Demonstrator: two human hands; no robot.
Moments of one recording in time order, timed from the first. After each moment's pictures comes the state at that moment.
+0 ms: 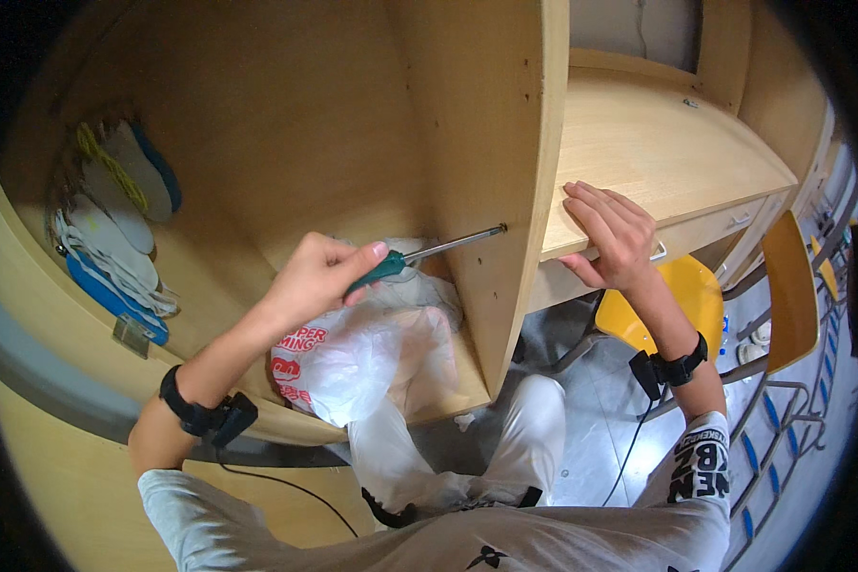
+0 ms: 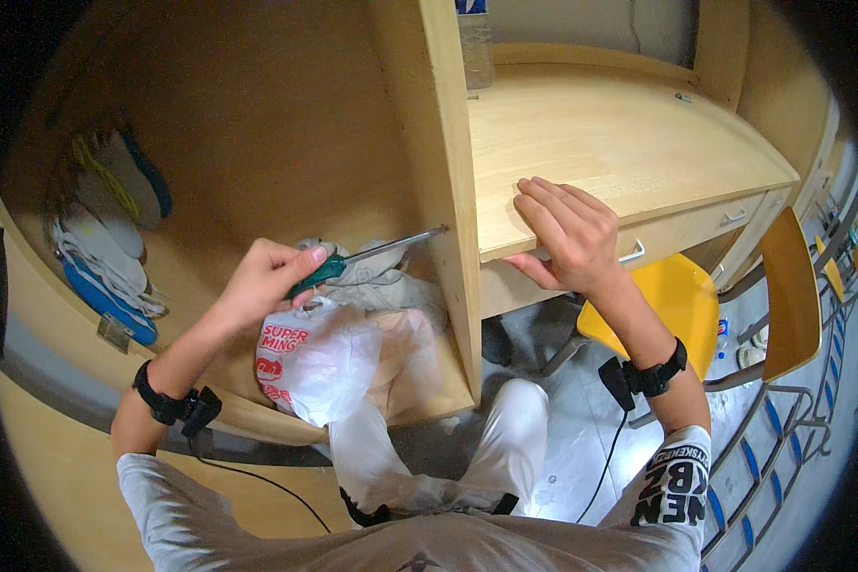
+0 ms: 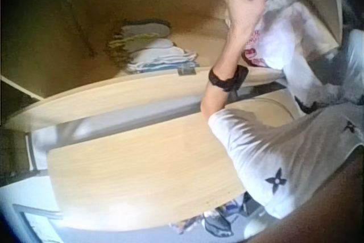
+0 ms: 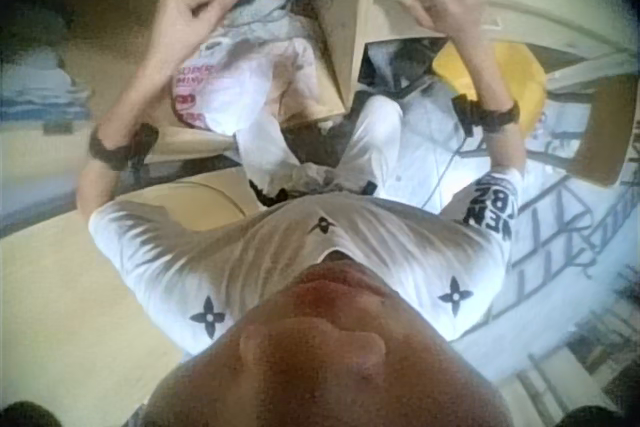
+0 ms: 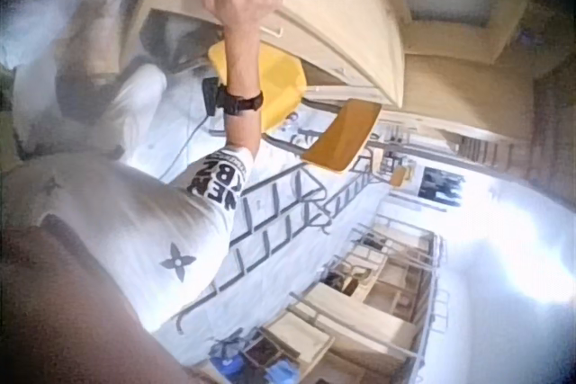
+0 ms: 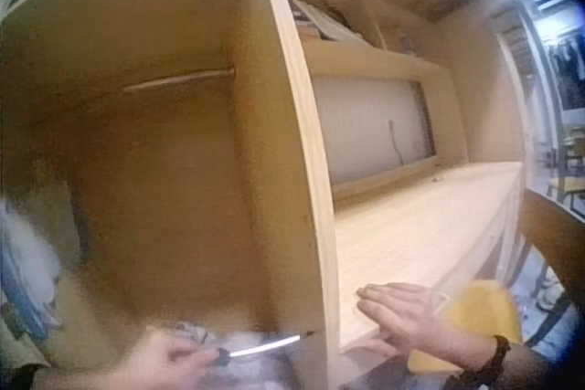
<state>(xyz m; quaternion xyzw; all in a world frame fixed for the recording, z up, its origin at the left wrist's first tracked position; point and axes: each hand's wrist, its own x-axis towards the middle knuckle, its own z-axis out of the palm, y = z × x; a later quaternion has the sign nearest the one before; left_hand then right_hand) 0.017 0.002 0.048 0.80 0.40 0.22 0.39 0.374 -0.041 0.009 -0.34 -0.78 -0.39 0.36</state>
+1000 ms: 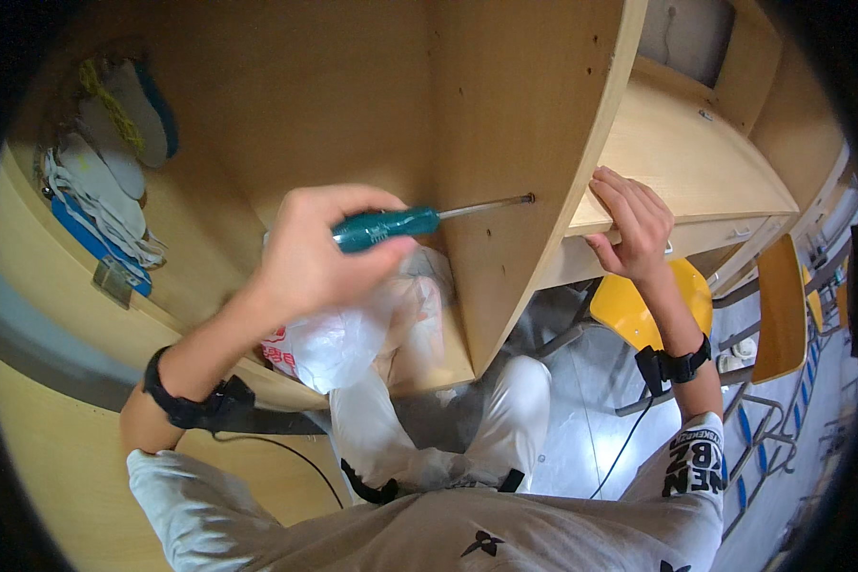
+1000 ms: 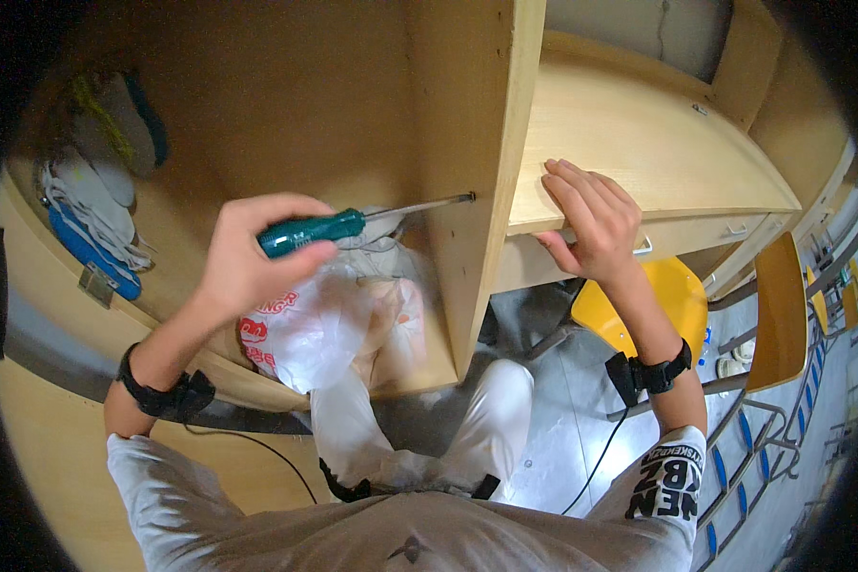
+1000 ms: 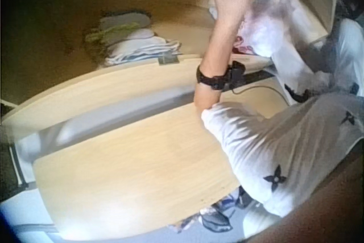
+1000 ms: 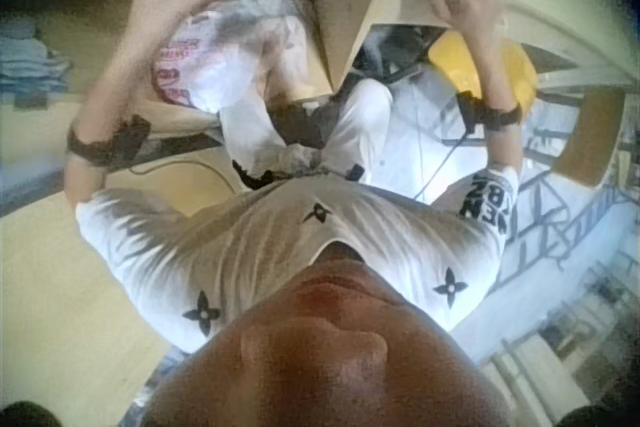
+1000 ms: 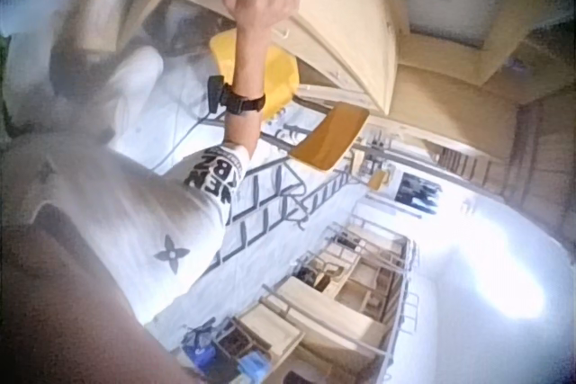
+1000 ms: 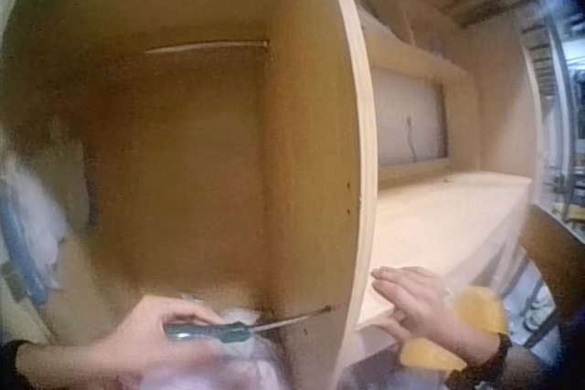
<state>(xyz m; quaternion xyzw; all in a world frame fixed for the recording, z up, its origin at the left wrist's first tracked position) 0.019 -0.022 0.043 0.87 0.24 0.42 0.12 0.372 -0.042 0.006 -0.35 -0.79 -0.38 0.34</state>
